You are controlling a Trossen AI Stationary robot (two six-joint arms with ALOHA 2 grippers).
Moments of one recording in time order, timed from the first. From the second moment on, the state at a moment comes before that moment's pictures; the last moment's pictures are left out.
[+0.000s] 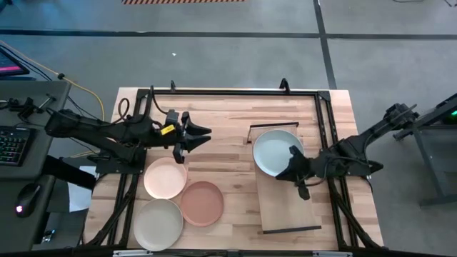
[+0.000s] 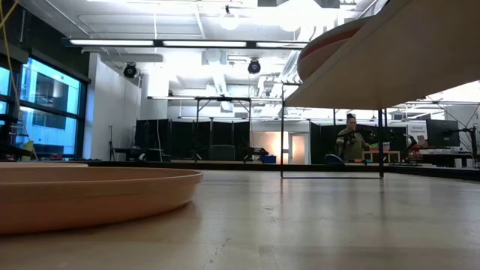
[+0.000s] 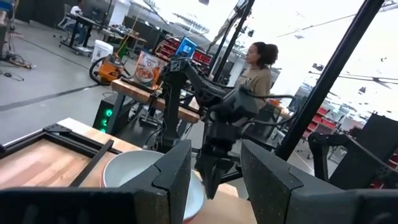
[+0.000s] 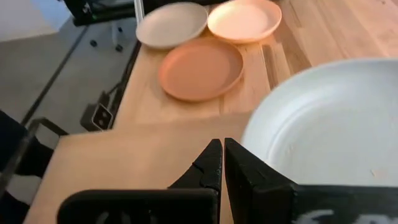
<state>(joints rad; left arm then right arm) -0.17 1.02 0.85 0.31 -0.22 -0.39 0.55 0.95 0.76 -0.38 0.29 0.42</state>
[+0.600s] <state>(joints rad) -0.17 1.02 0.85 0.30 -0.25 -0.39 0.54 0.95 0.79 -0.45 0.32 0.41</state>
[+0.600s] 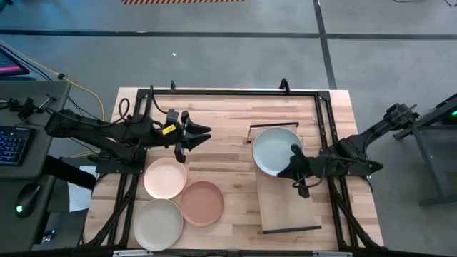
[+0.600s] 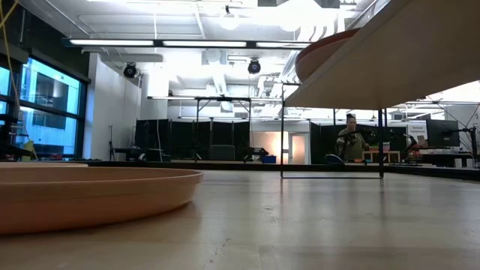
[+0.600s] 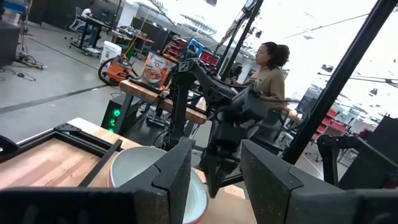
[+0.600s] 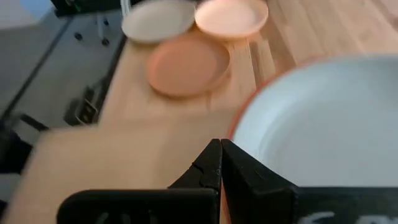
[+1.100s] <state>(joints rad) -0.17 1.00 0.85 0.29 -0.25 -0.36 0.56 1.13 0.87 -0.46 0.15 0.41</state>
